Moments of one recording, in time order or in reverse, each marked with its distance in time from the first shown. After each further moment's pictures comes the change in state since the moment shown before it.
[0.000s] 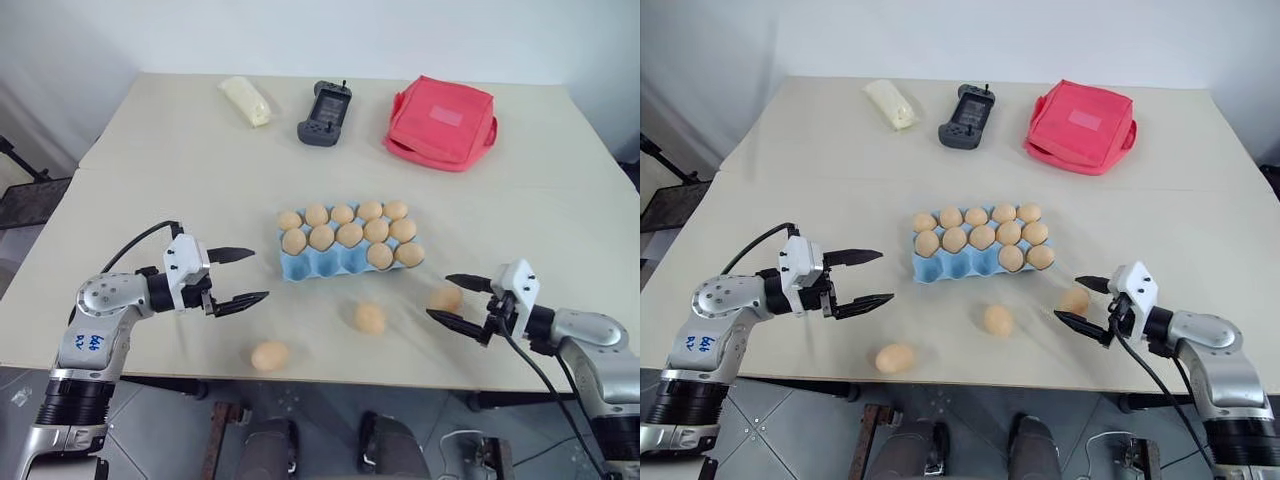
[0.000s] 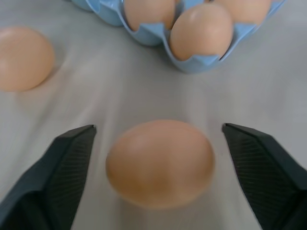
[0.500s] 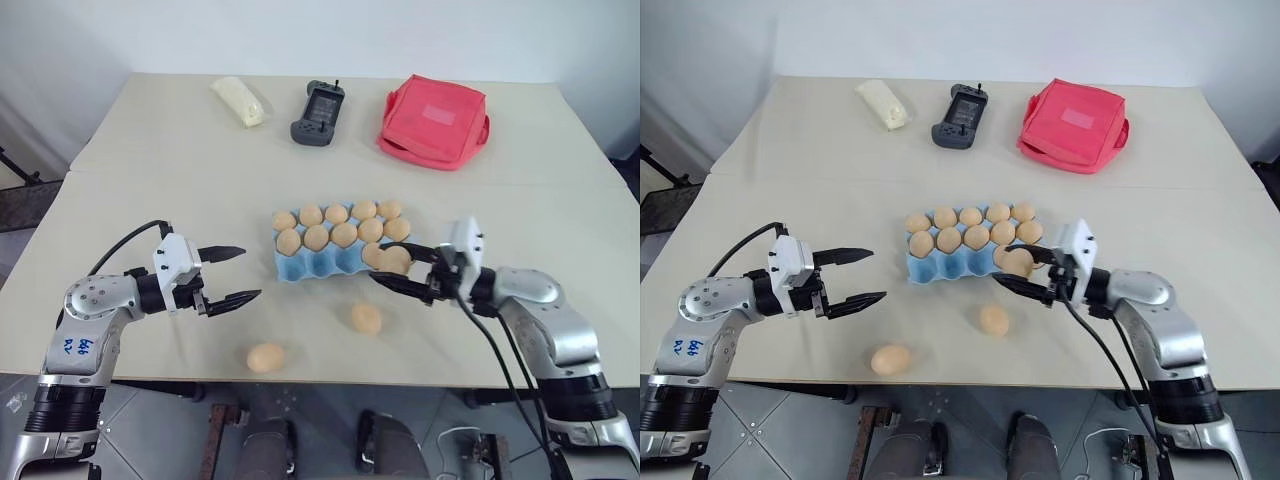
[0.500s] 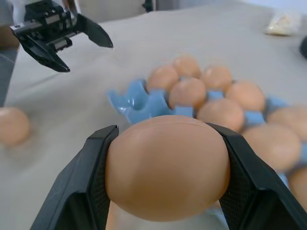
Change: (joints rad) left arm 0.025 0.016 0.035 -0.029 -0.001 0.020 0.020; right arm -0.285 0.170 0.175 -0.186 0.057 0.187 -0.081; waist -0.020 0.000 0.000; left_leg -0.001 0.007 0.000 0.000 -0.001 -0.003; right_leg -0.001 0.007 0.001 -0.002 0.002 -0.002
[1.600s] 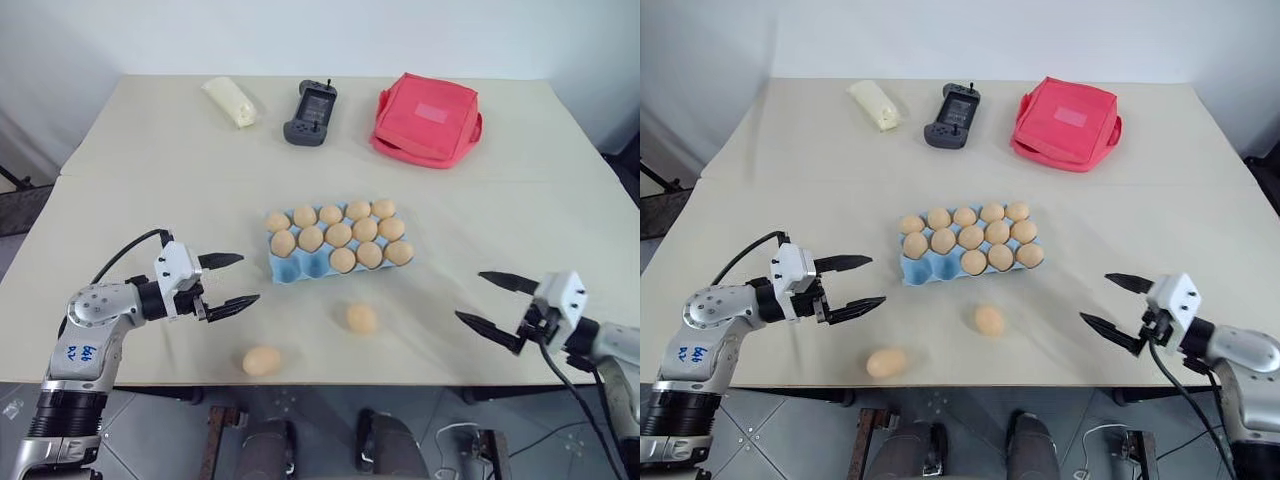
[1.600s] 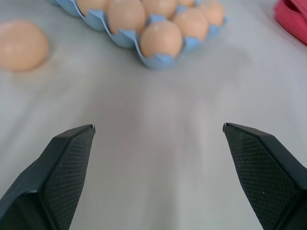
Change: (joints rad) left arm 0.031 -0.013 -0.002 0.043 0.021 -0.035 -0.002; right arm 0.433 -0.184 -0.369 0.172 -0.039 -0.429 0.146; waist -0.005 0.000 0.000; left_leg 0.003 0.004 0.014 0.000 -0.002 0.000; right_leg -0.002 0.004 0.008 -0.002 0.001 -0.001
